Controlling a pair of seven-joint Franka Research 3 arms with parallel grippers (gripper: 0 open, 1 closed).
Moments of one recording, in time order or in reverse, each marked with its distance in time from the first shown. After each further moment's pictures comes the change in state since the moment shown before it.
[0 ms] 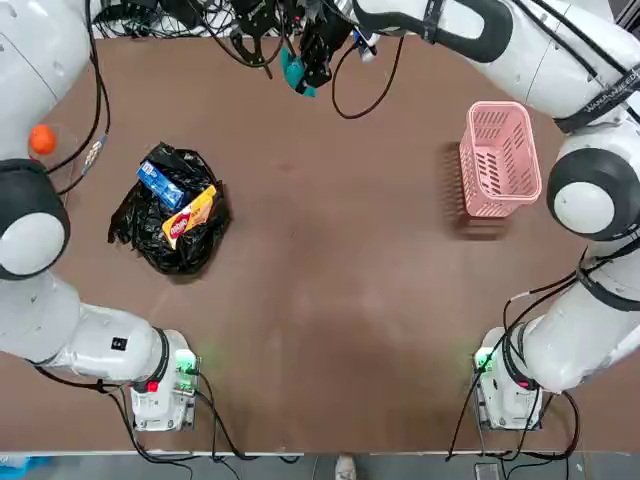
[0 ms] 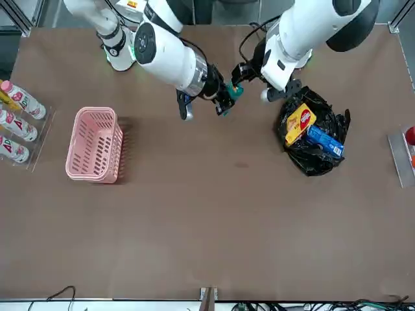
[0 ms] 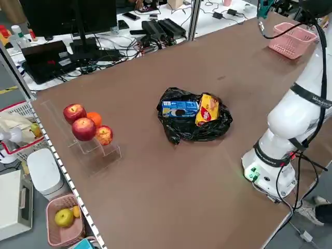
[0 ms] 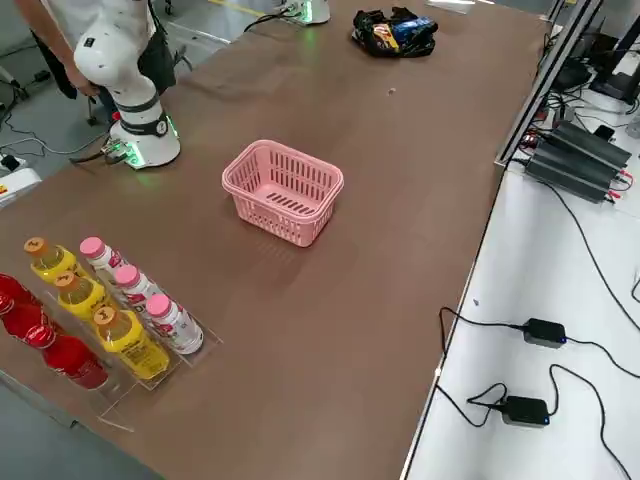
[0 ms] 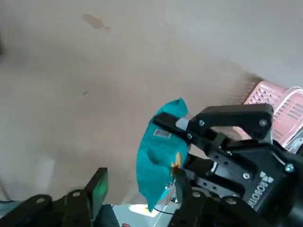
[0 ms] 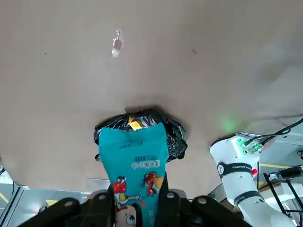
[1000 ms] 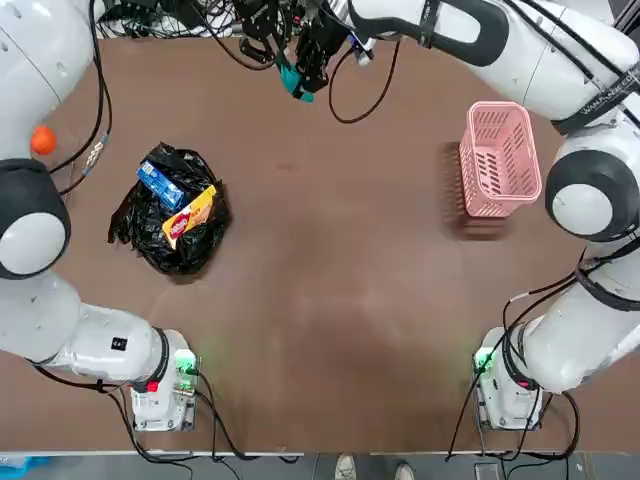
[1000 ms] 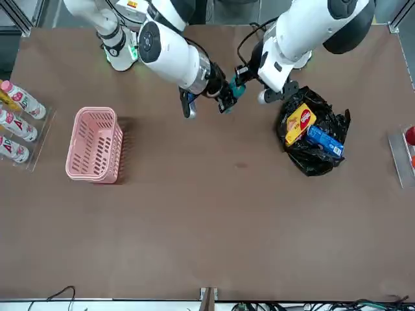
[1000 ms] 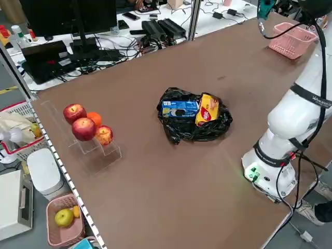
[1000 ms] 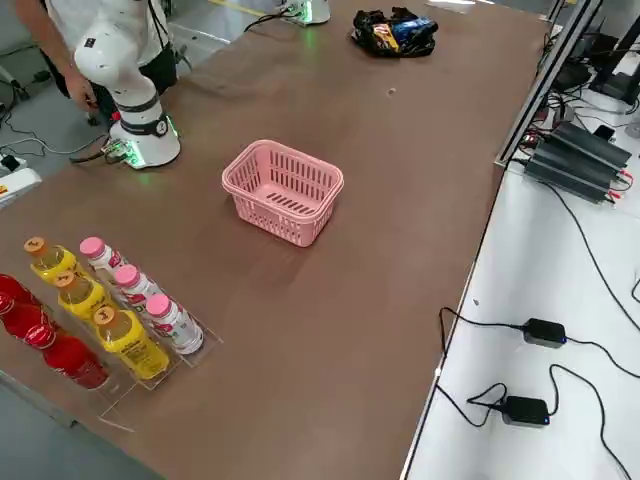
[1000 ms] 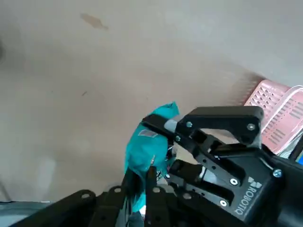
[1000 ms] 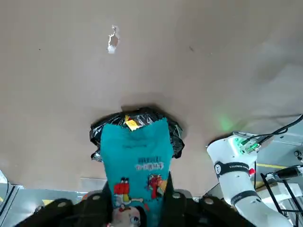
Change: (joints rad) left arm 0.006 0.003 -0.012 -0.001 0.005 -0.002 -0.002; right arm 0.016 0.006 -0.001 0.003 0.000 0.003 0.003
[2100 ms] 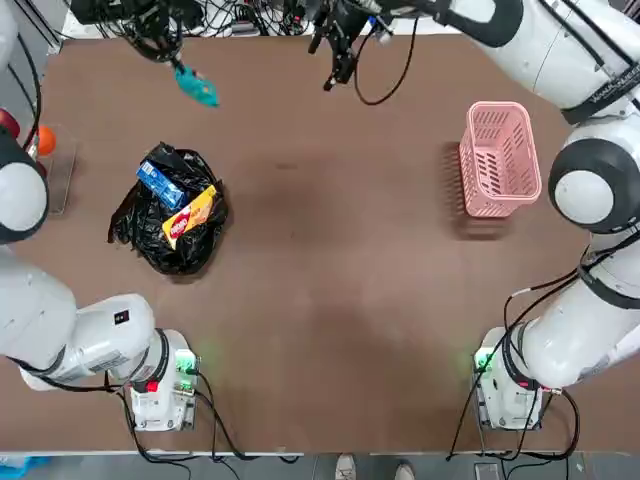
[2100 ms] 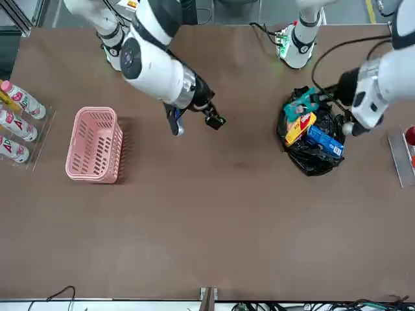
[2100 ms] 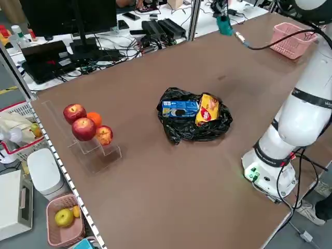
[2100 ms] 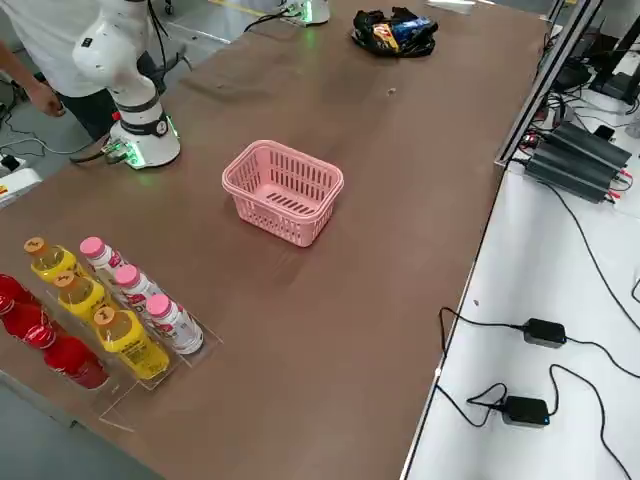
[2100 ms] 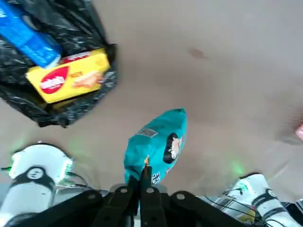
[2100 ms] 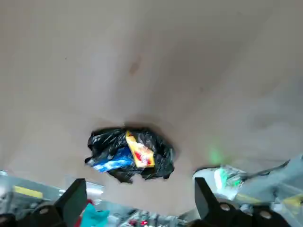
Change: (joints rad) left arm 0.461 -0.005 0.034 -0.085 0.118 -0.322 0.467; right arm -0.101 -0.004 -0.020 0.017 -0.036 -0.122 -0.351
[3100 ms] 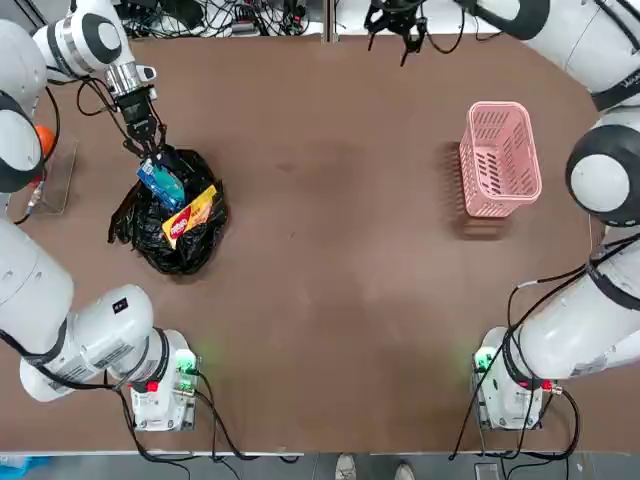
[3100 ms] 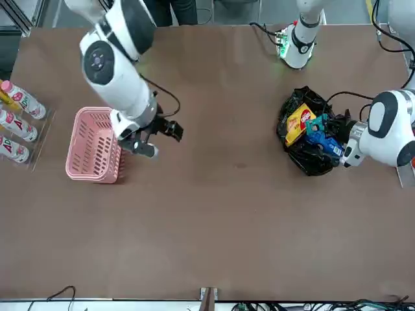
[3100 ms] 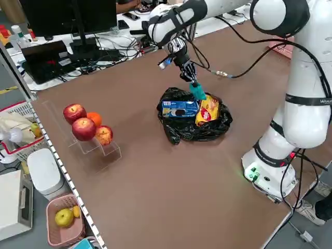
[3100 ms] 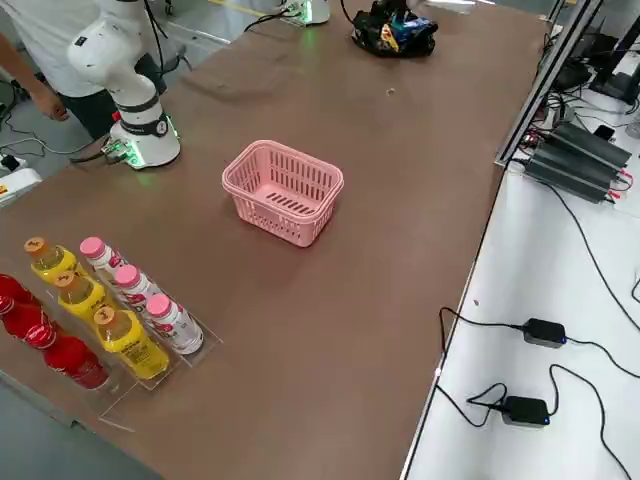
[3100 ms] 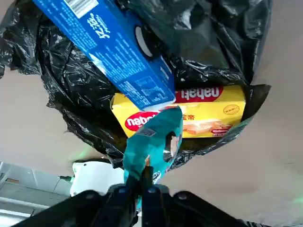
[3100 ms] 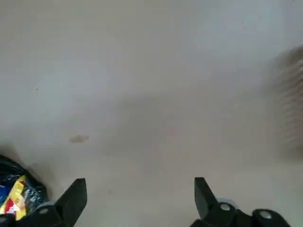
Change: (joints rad) left arm 0.179 0.245 0.000 -0.283 0.281 0.209 0.064; right arm -0.156 -0.041 -0.005 0.012 -0.367 -0.235 -0.784
